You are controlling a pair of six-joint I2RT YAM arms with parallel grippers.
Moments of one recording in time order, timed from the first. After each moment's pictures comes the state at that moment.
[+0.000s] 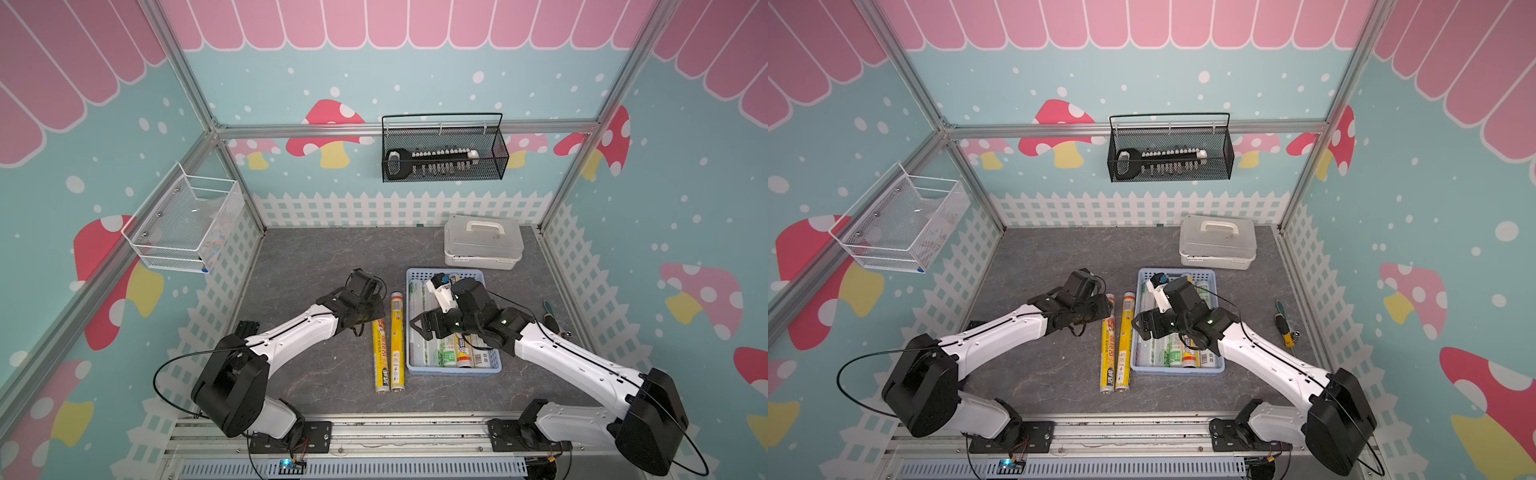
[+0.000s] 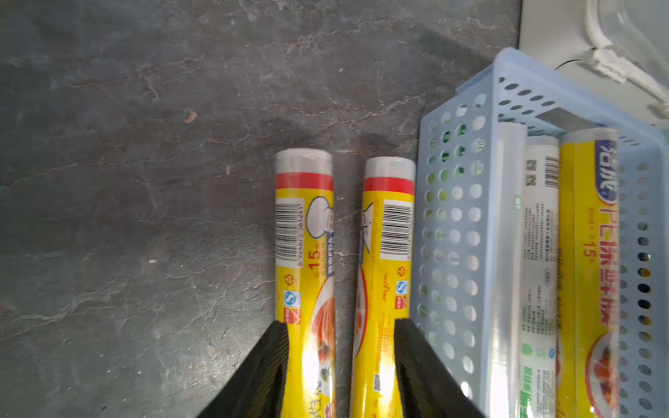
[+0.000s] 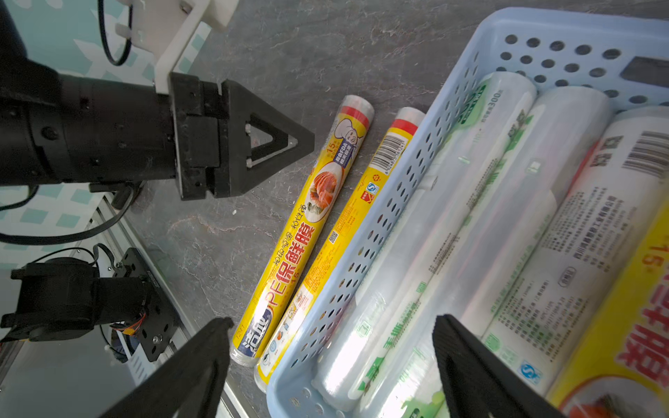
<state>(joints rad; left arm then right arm) -0.57 1.48 0.92 -0.38 -0.02 -0.73 0.74 1.25 0.91 -0.39 -0.20 0.37</state>
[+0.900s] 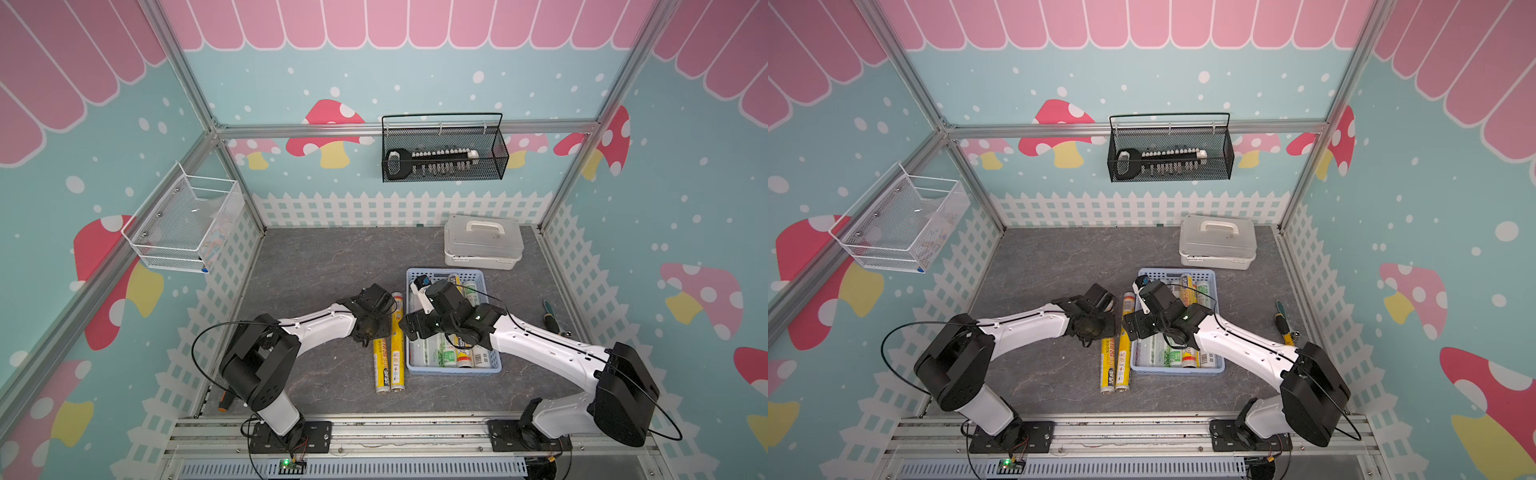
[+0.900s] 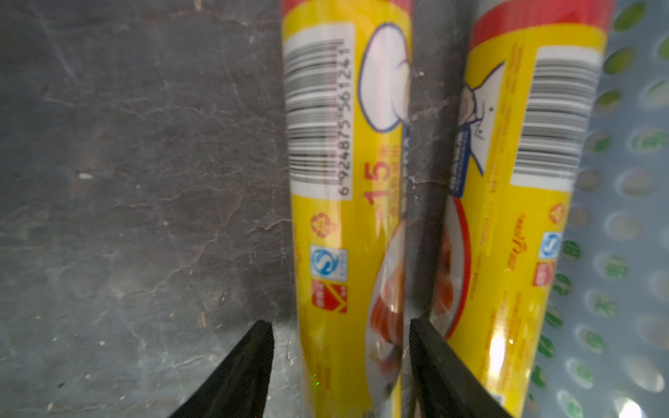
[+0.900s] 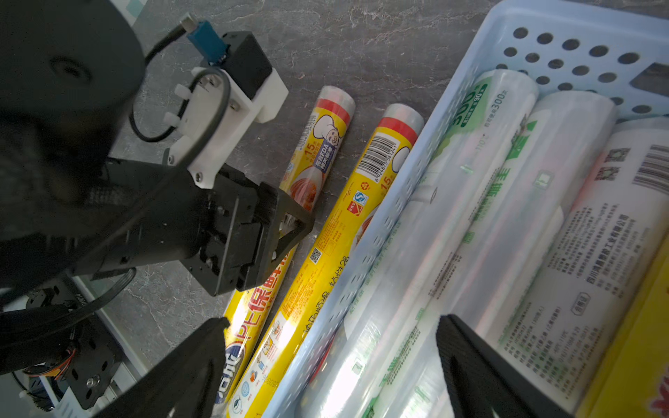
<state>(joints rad) -0.66 1.67 0.96 -0.51 -0.04 -0.74 0.83 1.39 0.98 -0.40 -0.02 0.39</state>
